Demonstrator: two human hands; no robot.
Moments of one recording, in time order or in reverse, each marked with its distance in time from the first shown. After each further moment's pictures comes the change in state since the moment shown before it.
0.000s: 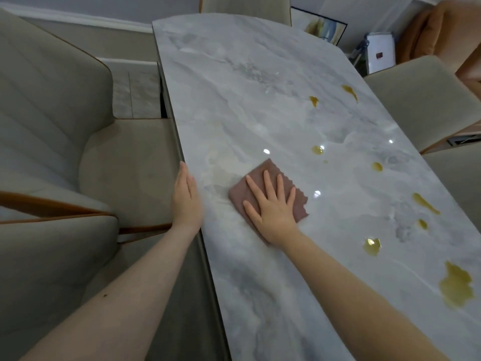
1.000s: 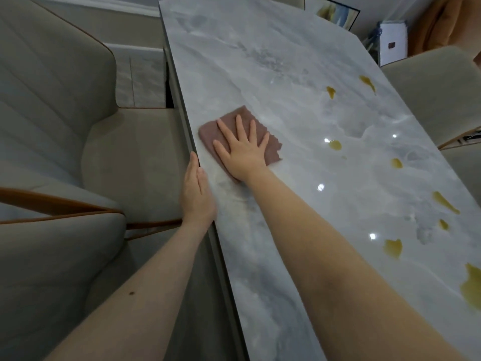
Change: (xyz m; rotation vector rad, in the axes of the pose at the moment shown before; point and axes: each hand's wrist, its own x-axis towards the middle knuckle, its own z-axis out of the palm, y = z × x) left_hand 0.014 -0.017 0.002 -0.049 -0.015 0.021; right_hand 0.129 -0.083 -0.011 0.026 0.021 -0.026
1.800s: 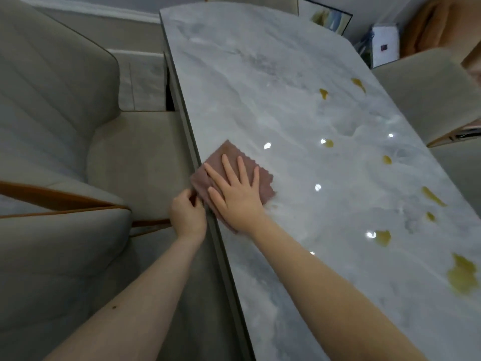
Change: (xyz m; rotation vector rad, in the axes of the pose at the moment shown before) left_hand -0.035 -0.006 -0.028 0.237 0.129 -0.044; right_hand -0.112 -0.015 0.017 -0.056 0.049 -0.167
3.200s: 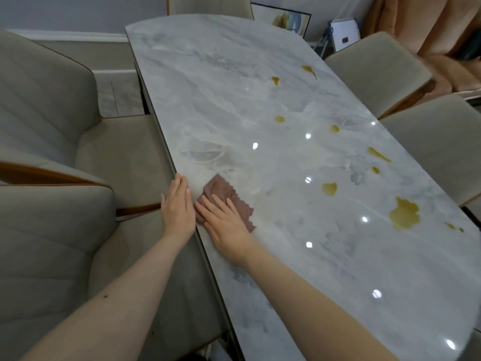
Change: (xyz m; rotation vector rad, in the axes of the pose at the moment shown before) left_hand -0.103 0.016 -0.018 0.243 -0.263 0.248; right_hand -0.171 0.011 0.020 0.297 0.031 -0.118
